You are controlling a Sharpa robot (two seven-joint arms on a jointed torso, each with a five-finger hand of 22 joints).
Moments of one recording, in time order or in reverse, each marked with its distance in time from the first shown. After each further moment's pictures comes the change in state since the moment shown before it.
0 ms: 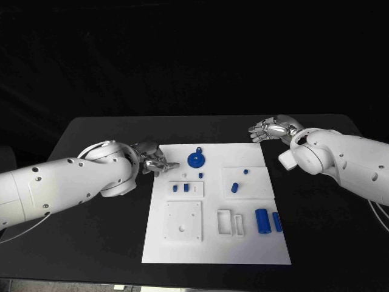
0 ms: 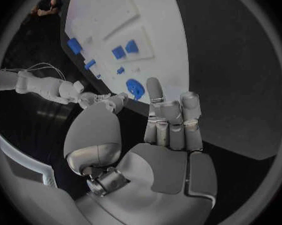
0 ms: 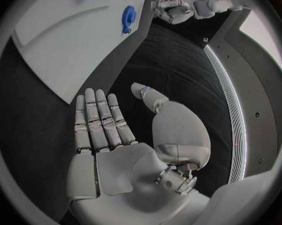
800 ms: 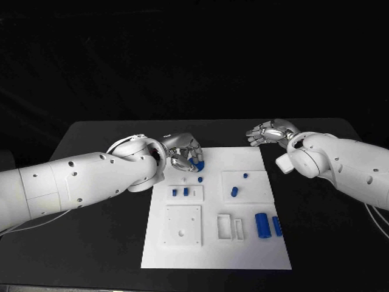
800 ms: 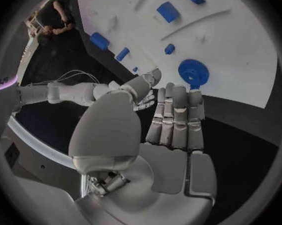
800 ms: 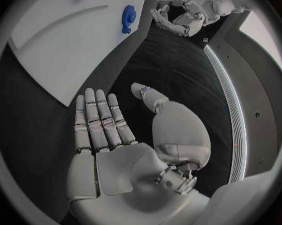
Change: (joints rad) left arm 0.021 0.167 -0.021 -0.079 -0.076 -0.069 0.351; left_hand 0.433 0.099 0.021 -0.527 0.098 -0.121 0.066 -0.091 -0.132 -0.275 0.154 -0.366 -0.151 -0.198 0.158 -0.169 -0.057 -0.045 -0.169 0.053 -0.120 -0.009; right arm 0.000 0.018 0.000 -0.014 0.000 0.000 0.001; right_hand 0.000 0.000 0.000 0.000 0.000 0.000 0.000 0.000 -0.001 0.000 0.000 0.000 0.000 0.000 0.000 0.000 -0.001 0.000 0.000 0.000 -0.004 0.000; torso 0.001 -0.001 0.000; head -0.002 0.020
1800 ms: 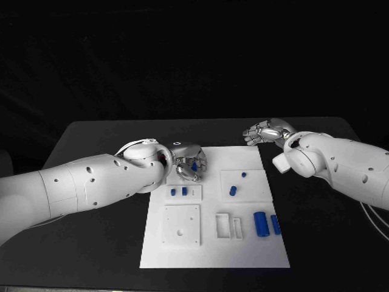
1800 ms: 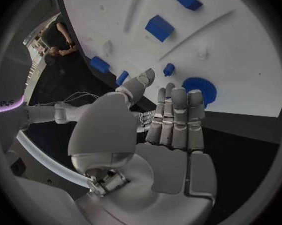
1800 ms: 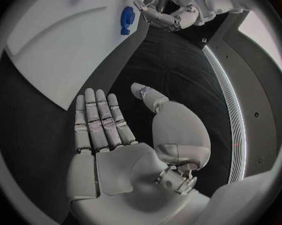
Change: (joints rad) left arm -0.034 0.086 -0.006 -0.123 -0.148 0.110 0.099; left_hand -0.088 -0.040 -0.012 0.032 -0.077 0.001 -0.008 -0.015 -0.048 0.001 -0.005 -0.028 -0.006 0.019 -0.003 0.041 0.020 0.007 0.034 -0.010 0.020 0.024; right arm -0.005 0.005 0.000 0.001 0.000 0.000 0.011; right_hand 0.000 0.000 0.000 0.000 0.004 0.000 0.000 0.000 -0.001 0.000 0.000 0.000 0.000 0.000 0.000 0.000 -0.001 0.000 0.000 0.000 0.000 0.002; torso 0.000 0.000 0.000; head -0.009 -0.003
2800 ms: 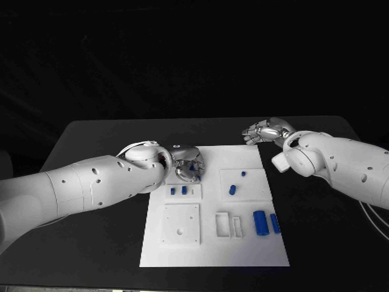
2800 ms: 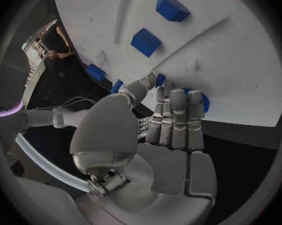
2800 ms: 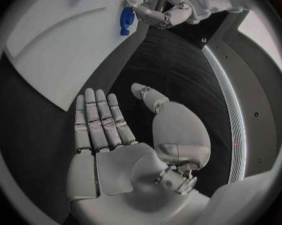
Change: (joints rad) left arm -0.020 0.031 -0.012 -0.069 -0.014 0.014 0.026; left_hand 0.011 0.091 0.011 0.011 0.008 0.040 0.018 0.017 -0.014 0.051 -0.018 0.009 0.010 0.025 -0.017 0.035 0.010 0.008 0.021 -0.003 0.016 0.000; right arm -0.002 0.002 0.000 0.001 0.000 0.001 0.002; right_hand -0.013 0.000 -0.009 -0.007 0.032 0.000 0.000 0.003 -0.002 0.000 0.000 0.000 0.000 -0.003 0.002 0.005 -0.003 0.000 0.000 0.000 -0.003 0.003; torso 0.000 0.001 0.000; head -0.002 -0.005
